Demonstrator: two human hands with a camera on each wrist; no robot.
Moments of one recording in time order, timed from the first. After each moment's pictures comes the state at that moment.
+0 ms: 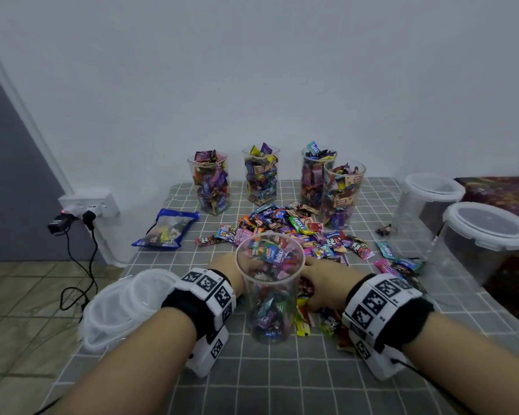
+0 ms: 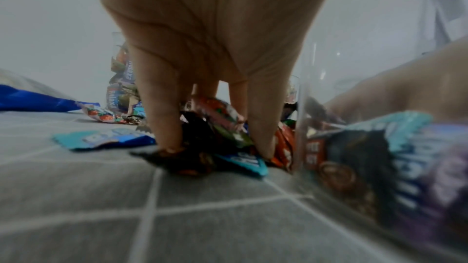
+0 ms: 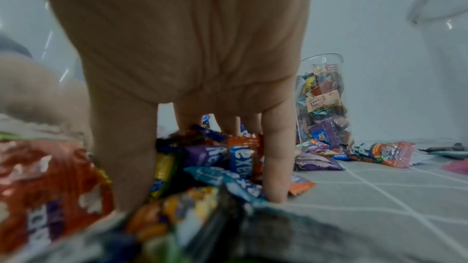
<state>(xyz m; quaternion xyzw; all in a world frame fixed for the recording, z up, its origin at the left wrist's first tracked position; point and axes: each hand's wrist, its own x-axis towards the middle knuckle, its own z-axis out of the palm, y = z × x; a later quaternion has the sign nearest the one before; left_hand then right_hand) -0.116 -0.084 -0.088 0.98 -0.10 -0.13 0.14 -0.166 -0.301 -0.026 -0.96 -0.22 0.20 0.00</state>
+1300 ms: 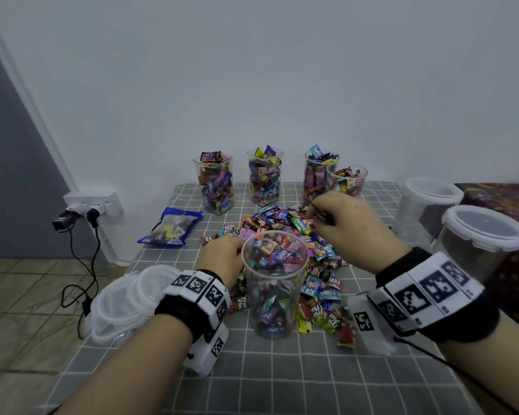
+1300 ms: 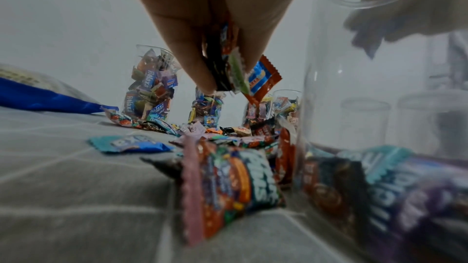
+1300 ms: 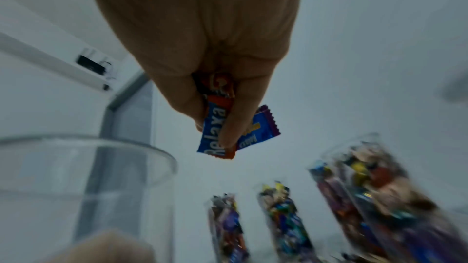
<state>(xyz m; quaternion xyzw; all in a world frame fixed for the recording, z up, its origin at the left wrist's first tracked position) -0.178 -0.087 -0.017 0.98 -0.04 0.10 0.17 -0.204 -0.301 0.071 -0.93 -0.24 -0.17 0.22</state>
